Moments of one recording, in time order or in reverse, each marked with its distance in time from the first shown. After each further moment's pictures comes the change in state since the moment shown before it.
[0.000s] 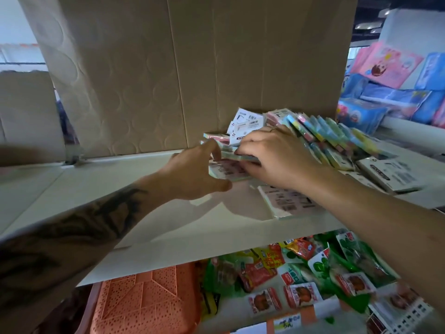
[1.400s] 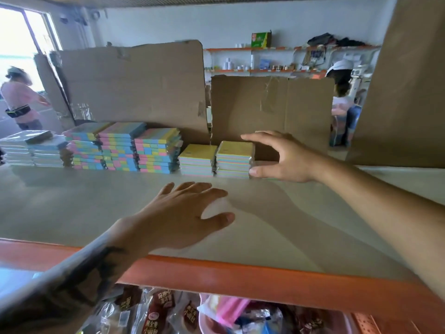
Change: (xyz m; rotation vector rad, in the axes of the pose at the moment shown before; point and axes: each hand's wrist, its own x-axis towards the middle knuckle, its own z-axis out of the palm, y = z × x) left_hand -0.334 -0.453 -0.234 0.262 -0.218 -0.309; right_hand 0.337 -0.466 0.099 0.637 -0.293 -0.061
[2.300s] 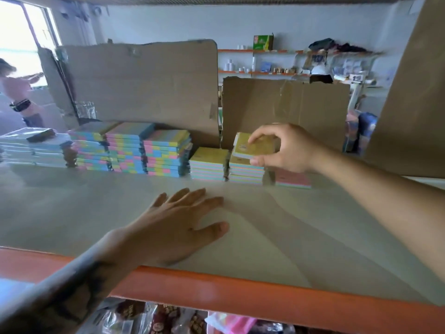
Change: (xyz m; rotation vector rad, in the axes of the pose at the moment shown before) left_hand -0.003 -0.041 0.011 -0.020 -0.053 -0.026; right_hand 0.039 -0.021 -0.004 0.017 0.122 -0.036
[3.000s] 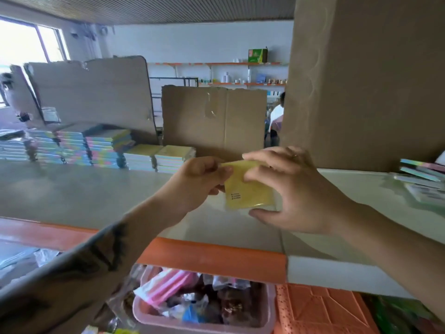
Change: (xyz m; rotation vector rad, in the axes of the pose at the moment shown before) left_hand 0.051 0.226 -0.002 -1.159 0.384 0.148; right_hand -0.224 0.062 -0.093 -0.328 0.161 -0.390
